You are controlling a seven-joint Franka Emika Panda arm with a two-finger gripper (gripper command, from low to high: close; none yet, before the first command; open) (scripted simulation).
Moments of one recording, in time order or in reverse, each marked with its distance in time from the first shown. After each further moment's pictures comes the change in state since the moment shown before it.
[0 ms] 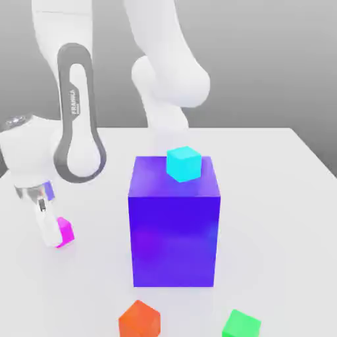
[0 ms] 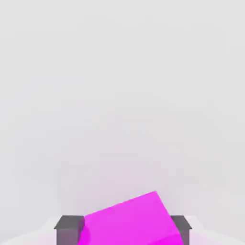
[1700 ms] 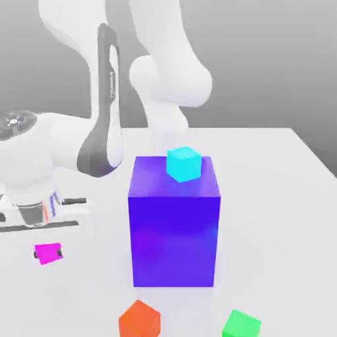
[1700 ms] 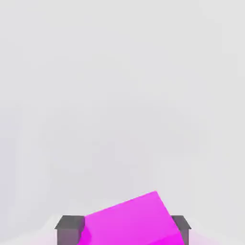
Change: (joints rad) arm 0.130 -0.025 0.129 0.208 -0.554 -0.261 -0.646
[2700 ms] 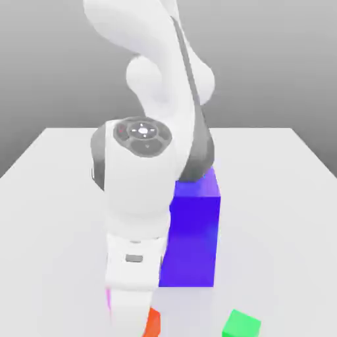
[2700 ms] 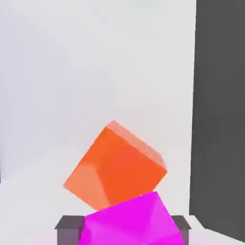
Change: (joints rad) arm 0.160 0.074 0.359 0.200 -0.147 -0.166 -0.782
